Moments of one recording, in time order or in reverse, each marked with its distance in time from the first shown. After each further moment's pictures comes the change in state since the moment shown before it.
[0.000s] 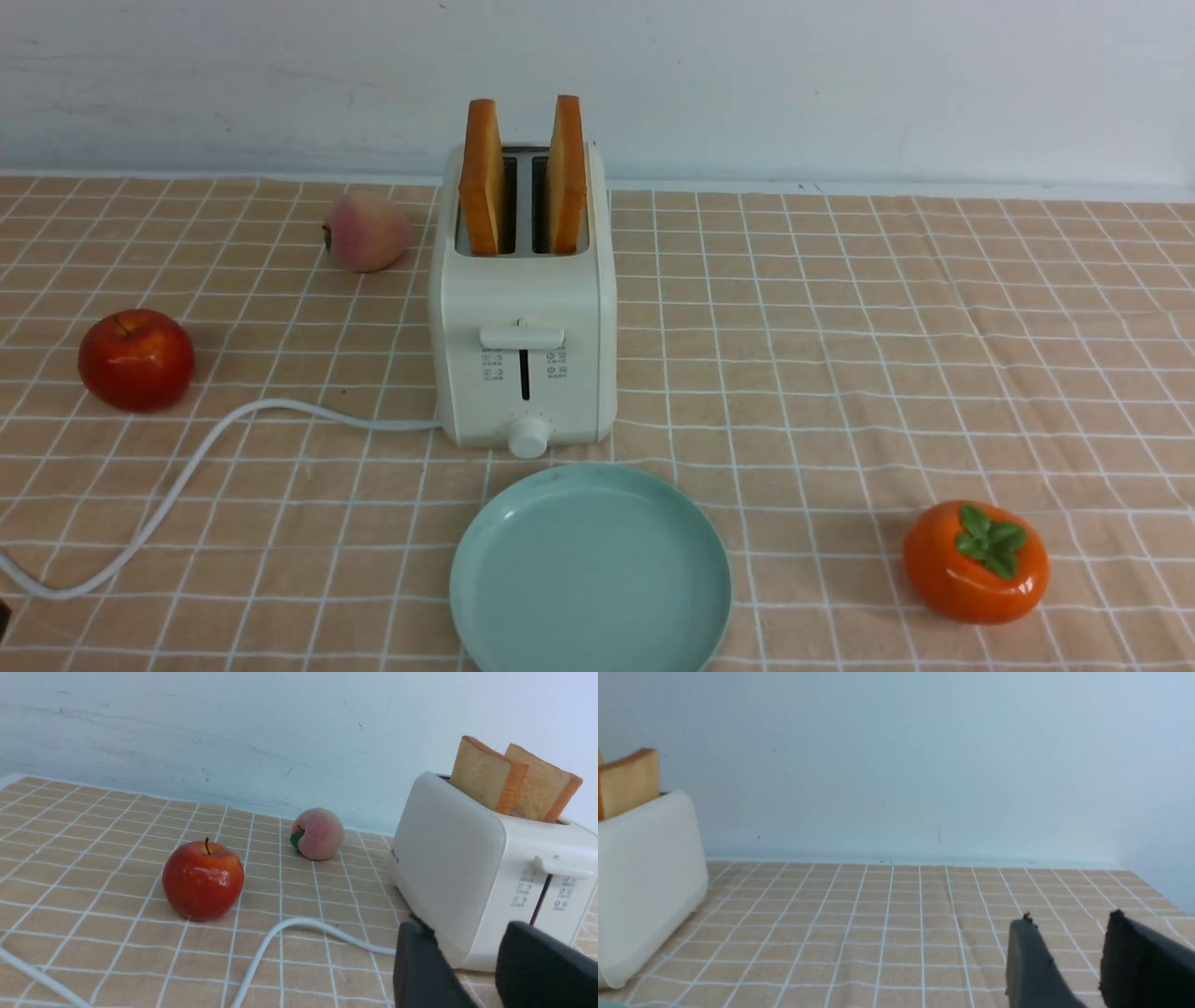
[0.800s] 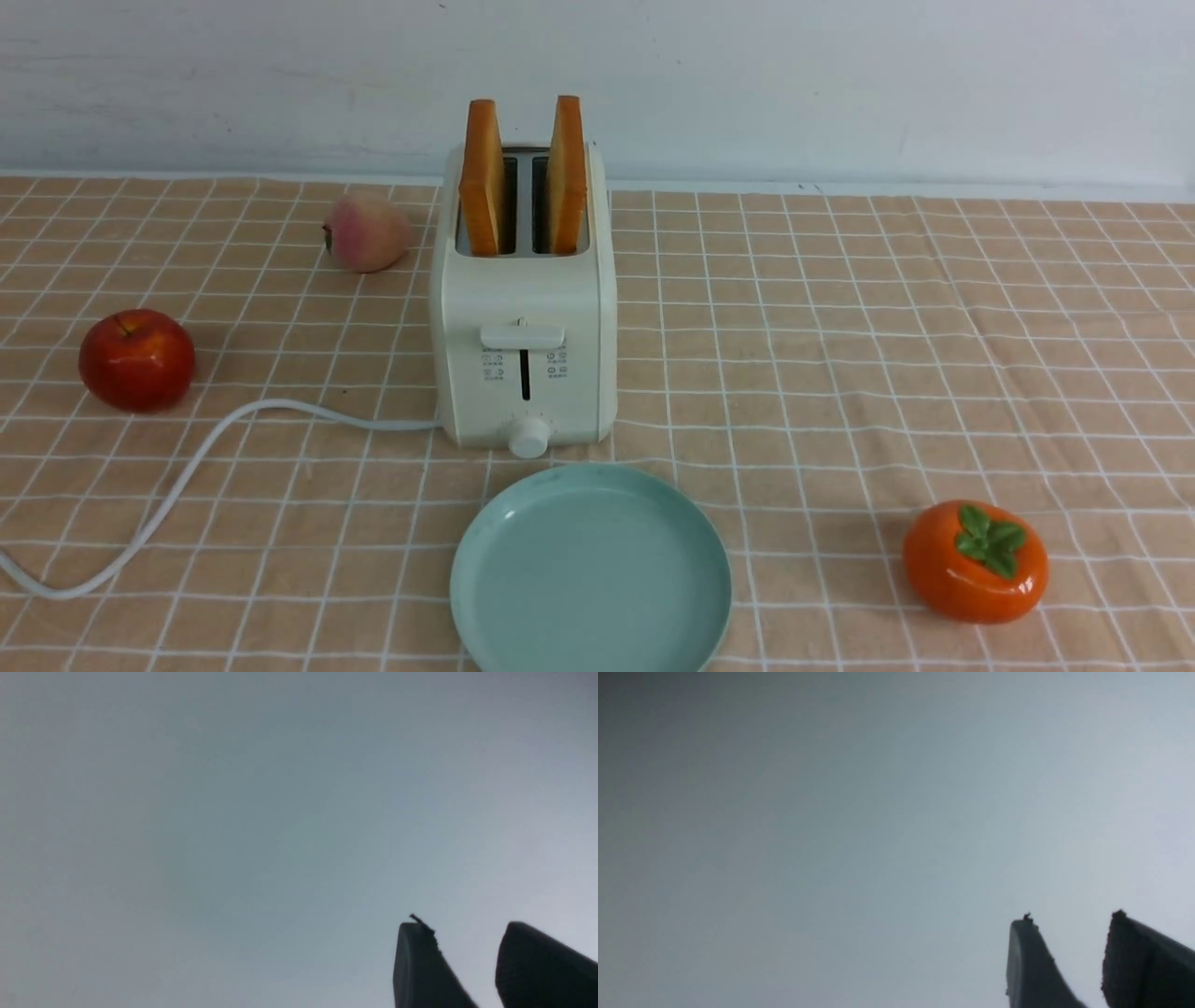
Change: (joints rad) right arm 0.000 0.491 -0.984 0.079 0.039 0.284; left arm 0.002 0.514 -1.014 -0.129 0.116 -0.091
